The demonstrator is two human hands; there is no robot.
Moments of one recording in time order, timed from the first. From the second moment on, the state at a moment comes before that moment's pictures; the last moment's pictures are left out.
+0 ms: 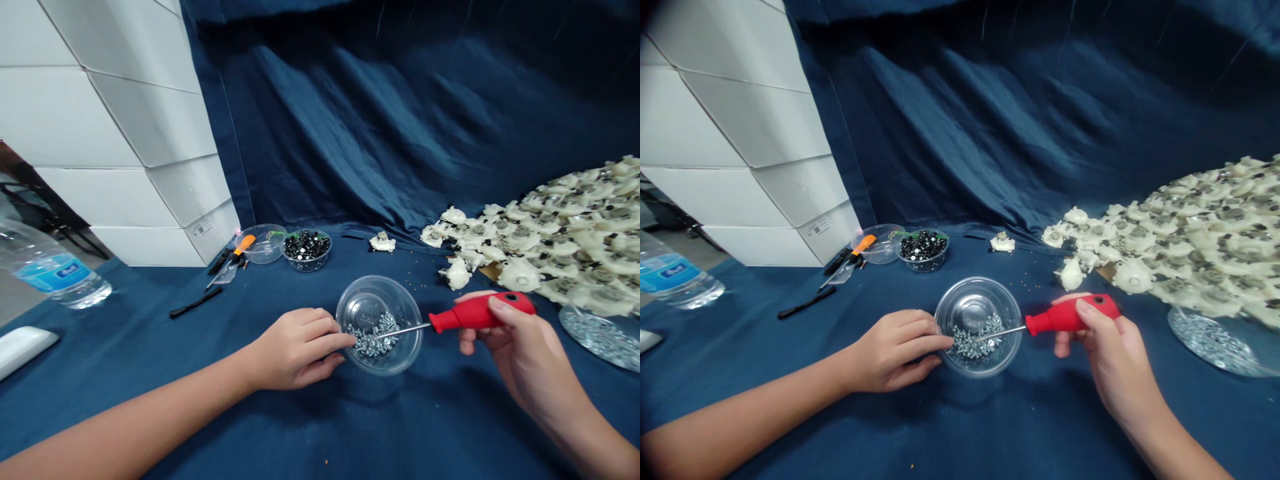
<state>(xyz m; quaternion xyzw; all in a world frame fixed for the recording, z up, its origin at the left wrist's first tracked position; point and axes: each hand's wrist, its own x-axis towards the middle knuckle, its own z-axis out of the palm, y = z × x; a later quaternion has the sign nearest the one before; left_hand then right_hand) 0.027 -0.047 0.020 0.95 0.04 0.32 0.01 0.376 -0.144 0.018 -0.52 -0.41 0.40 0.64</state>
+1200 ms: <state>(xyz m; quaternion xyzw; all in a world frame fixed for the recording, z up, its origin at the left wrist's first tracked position) 0.026 -0.047 0.019 0.95 0.07 0.31 0.03 0.380 -0.144 0.025 -0.52 -0.41 0.37 0.66</state>
